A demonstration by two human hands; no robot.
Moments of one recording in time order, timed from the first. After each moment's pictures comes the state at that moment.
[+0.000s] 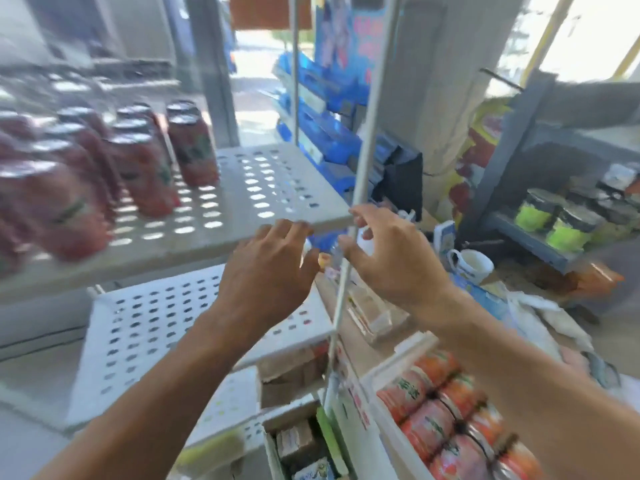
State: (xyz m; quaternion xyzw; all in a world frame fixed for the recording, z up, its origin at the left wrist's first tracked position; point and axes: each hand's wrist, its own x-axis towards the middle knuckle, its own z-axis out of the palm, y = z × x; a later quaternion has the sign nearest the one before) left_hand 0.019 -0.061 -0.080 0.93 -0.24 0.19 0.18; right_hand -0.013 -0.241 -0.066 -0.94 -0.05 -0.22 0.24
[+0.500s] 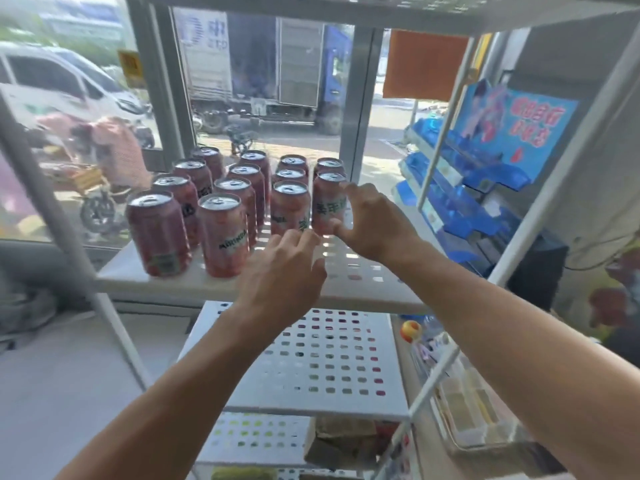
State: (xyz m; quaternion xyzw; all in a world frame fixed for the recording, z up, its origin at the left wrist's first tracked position) left_hand 0.059 0.042 -0.044 0.96 -0.04 0.24 0.12; right_hand 0.164 -0.103 -0.010 -0.94 -0.24 -0.20 0.13
